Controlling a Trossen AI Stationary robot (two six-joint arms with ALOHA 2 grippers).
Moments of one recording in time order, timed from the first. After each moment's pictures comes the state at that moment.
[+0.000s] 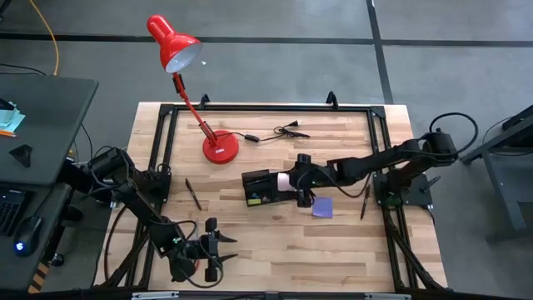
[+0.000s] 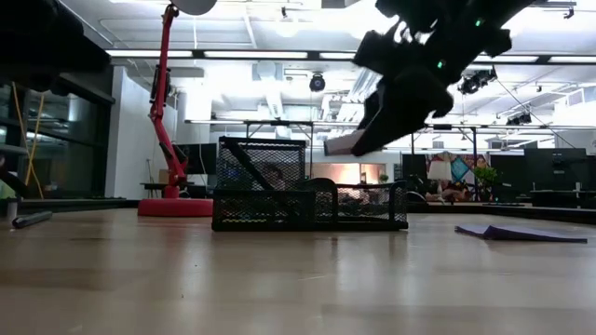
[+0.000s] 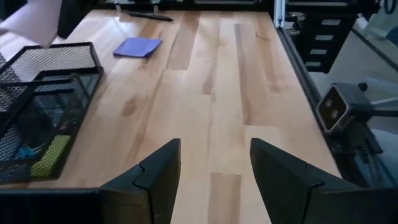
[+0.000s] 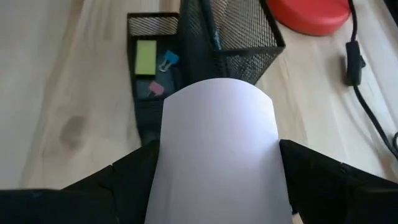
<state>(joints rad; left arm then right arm) -0.82 1.71 0.76 0.28 -0.90 -0.56 0.09 1.53 0.82 -0.07 0.20 -0.06</state>
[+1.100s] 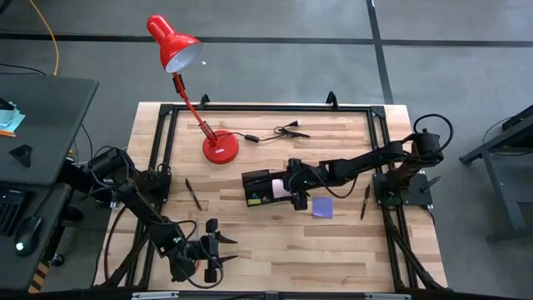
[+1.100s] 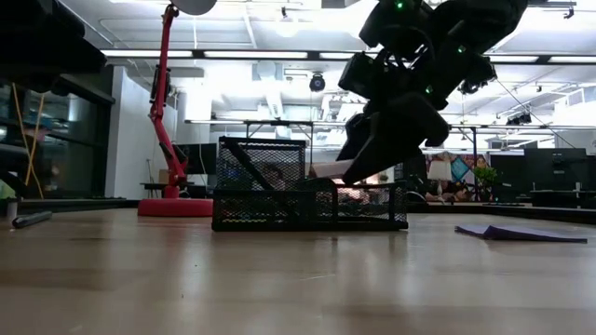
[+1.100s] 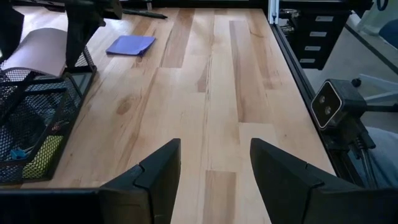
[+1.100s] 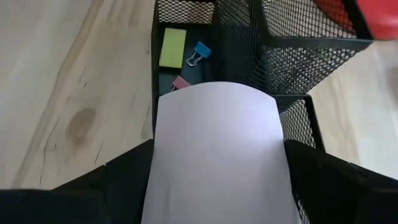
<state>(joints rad) -0.82 1.71 0.76 0.28 -0.87 -0.55 0.06 1.66 0.82 0.06 0.05 -0.16</state>
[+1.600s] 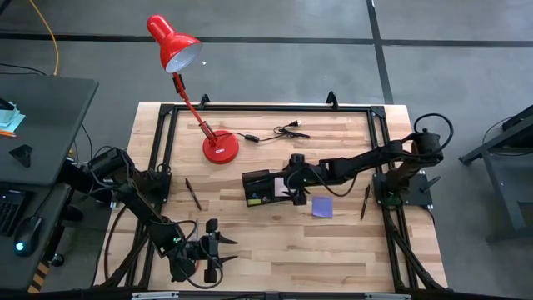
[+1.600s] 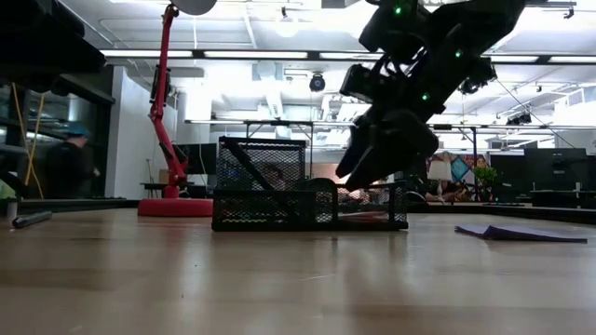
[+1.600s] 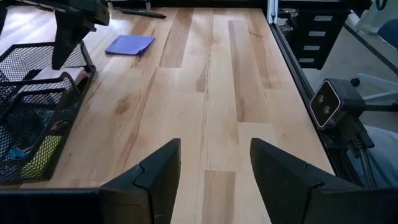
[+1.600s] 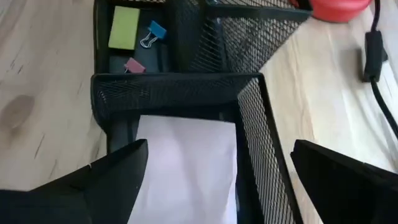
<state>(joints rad) -0.82 1.71 0.76 0.28 -0.87 -0.55 0.05 1.66 0.82 0.02 0.17 -0.16</state>
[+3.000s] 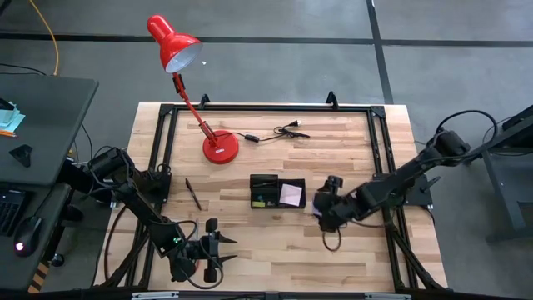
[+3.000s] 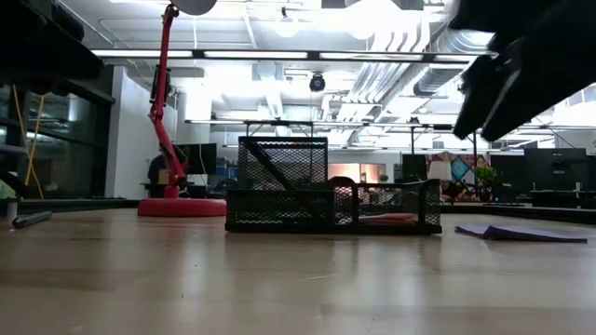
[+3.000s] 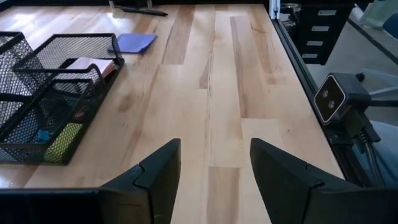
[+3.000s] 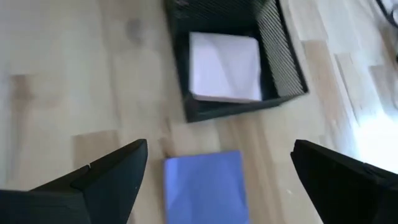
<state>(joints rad) -0.82 1.71 0.76 0.26 -0.87 -0.55 0.53 1.41 0.87 -0.63 0.49 0.56</state>
